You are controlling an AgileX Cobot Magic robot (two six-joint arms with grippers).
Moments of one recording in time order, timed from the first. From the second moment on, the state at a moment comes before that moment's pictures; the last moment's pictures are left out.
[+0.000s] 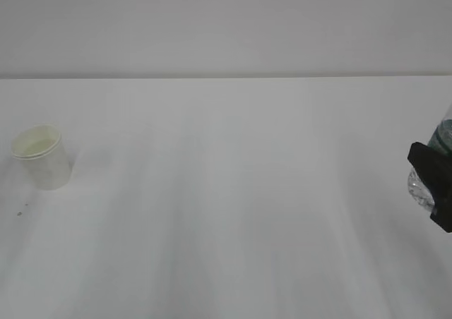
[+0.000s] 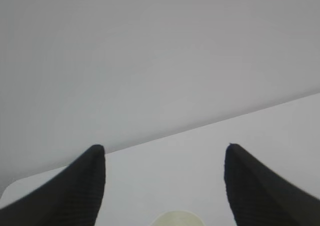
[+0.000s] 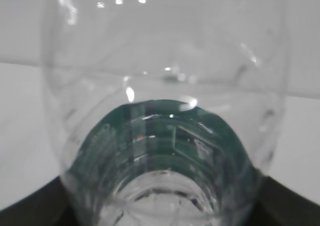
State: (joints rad) left arm 0.20 1.14 -0.35 0.60 -0.78 -0.31; right arm 0.11 1.15 -0.10 -0.18 -0.82 0.07
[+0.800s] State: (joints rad) left arm 0.20 1.14 -0.35 0.60 -0.77 -0.33; right arm 0.11 1.15 -0.08 0.04 -0.88 -0.07
